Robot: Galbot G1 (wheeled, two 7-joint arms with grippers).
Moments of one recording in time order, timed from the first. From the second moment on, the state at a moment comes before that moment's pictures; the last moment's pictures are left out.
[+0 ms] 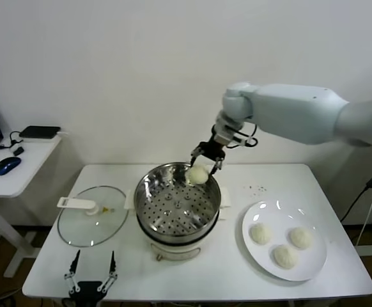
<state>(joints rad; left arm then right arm) 1.84 -1.60 -0.65 -1.93 0.26 -0.46 -0.11 0.75 1.31 -1.62 1.03 0.32 0.65 -0.94</state>
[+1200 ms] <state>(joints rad) 1.84 -1.60 -0.66 -1.95 0.26 -0.46 -0.11 0.61 1.45 -1.58 0.82 0.30 0.72 -0.93</state>
